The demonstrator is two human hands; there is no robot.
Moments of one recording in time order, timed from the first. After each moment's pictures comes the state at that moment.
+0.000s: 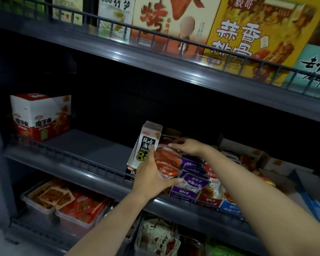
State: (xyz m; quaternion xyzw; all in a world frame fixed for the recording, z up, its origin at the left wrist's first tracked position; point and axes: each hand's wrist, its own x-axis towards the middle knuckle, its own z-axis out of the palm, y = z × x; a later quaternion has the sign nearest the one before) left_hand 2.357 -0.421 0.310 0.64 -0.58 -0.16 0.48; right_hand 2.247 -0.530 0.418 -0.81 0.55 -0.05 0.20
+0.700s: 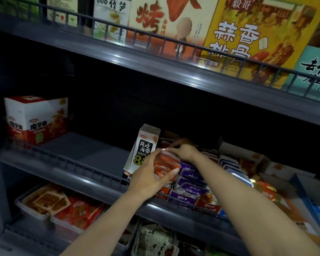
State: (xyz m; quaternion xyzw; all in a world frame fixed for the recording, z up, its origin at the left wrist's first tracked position) left_hand 2.358 -0.422 0.322 0.60 -0.59 -0.20 0.50; right_hand 2.253 -0.545 0.401 -0.82 0.52 -0.15 0.20
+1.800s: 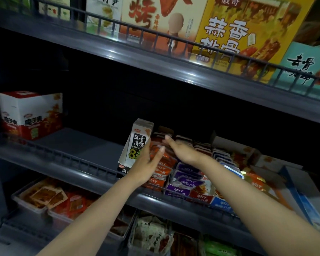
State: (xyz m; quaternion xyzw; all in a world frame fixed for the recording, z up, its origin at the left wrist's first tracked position) left_hand 2.359 -0.431 0.332 0.53 -0.57 -0.34 0.53; right_hand 2.233 -0.486 0.416 -0.83 0.48 -0.12 0.26
